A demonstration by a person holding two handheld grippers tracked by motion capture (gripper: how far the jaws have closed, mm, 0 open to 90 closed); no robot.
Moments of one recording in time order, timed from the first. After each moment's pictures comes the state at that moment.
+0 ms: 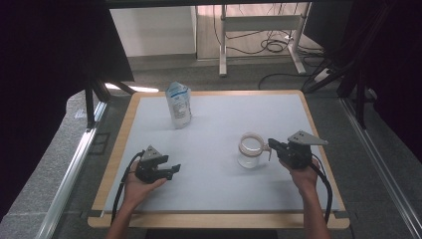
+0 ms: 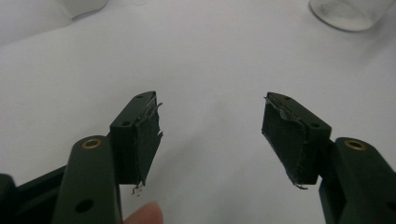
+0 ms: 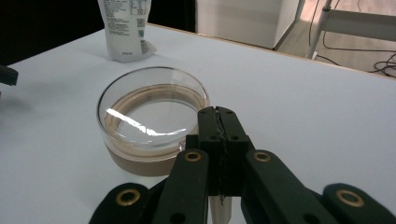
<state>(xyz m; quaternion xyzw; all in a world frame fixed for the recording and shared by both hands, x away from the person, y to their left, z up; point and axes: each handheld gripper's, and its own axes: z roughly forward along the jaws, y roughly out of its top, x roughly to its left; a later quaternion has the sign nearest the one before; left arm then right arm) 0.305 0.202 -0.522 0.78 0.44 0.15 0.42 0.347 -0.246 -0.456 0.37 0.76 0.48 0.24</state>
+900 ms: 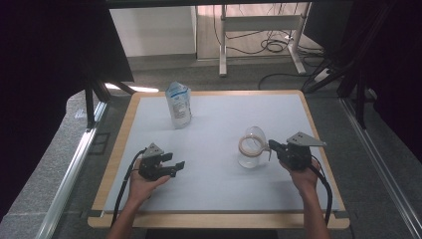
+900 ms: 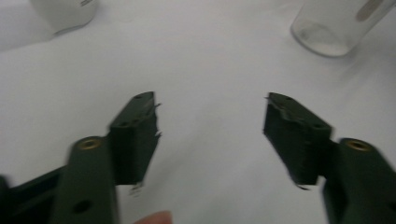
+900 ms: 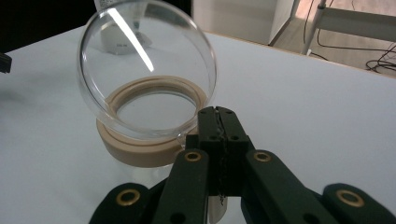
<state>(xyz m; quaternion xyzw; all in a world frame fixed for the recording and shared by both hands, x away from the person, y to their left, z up) 0.315 0.189 -0.513 0.77 0.43 0.12 0.46 0.346 -0.246 -0.460 0.37 0.76 0.47 0.24</state>
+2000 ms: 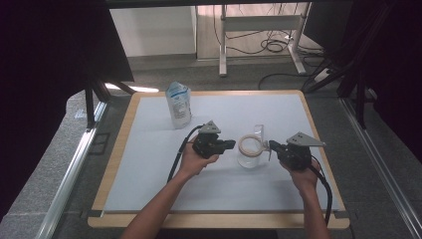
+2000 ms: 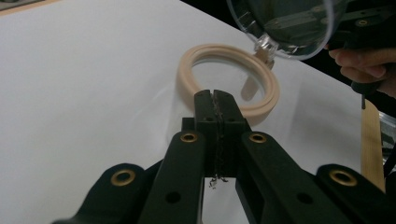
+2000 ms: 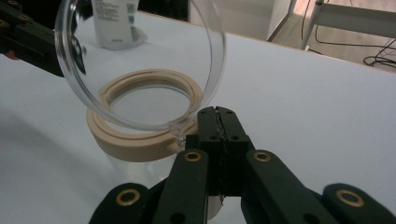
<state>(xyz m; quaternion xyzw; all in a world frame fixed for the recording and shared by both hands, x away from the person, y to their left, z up) 0.376 0.039 -0.463 0.81 0.29 0.06 0.50 0.348 -0.248 -0.464 0.38 0.76 0.46 0.24</state>
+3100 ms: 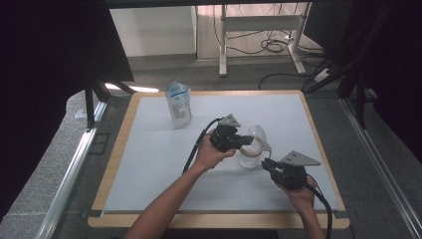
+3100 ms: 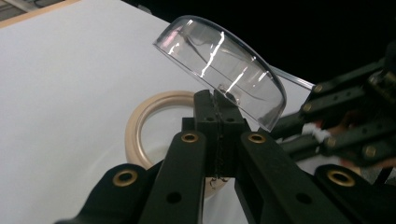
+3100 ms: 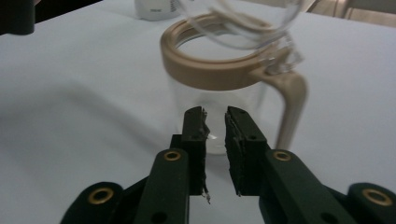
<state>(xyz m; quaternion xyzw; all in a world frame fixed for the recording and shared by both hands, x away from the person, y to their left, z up) 0.386 0.000 -0.439 0.82 0.26 0.04 0.50 0.307 -0.236 -0.493 0.36 0.79 0.46 0.20</state>
